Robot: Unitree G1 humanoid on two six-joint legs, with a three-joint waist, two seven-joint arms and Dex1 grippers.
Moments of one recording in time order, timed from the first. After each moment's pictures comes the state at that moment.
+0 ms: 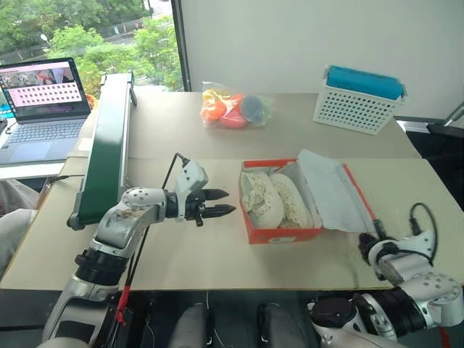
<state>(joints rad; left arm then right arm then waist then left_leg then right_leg) -0.52 0.55 -0.17 -0.09 -0.40 0.61 -0.96 -0.61 0.09 -1.34 -0.38 0.49 1.34 -0.15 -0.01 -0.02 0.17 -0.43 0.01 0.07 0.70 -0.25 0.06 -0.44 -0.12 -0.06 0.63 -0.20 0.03</state>
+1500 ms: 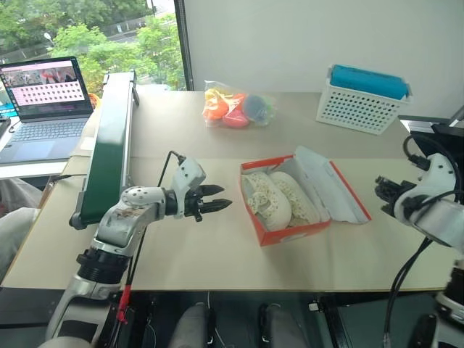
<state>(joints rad) -0.51 0.53 -0.15 -0.07 -0.37 0.62 -0.91 -0.29 -0.86 -0.46 -0.30 1.23 1.38 -0.45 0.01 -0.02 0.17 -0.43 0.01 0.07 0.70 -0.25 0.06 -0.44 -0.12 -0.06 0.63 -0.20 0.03</state>
